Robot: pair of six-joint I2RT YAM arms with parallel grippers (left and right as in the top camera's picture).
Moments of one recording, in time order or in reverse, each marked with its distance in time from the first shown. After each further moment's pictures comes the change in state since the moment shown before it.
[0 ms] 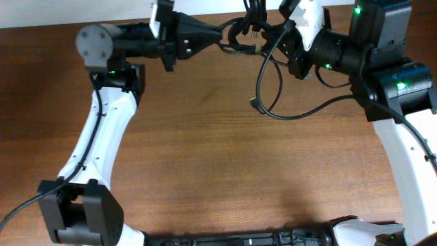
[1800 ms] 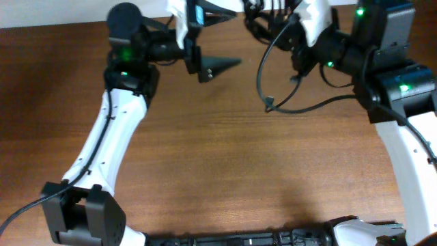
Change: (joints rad) left arm -0.082 -0.012 0.005 -0.552 -0.134 0.742; right arm -0.010 -0.013 -0.006 0.009 0.116 0.084
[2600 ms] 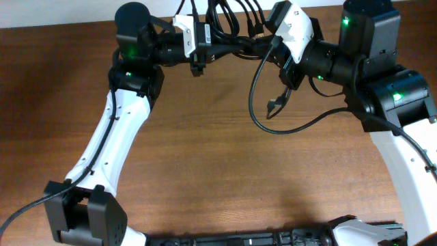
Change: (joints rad) left arm -0.032 0.000 0.000 -0.098 0.002 0.354; right arm 0.090 -0.019 0.001 -0.052 -0.061 -0.130
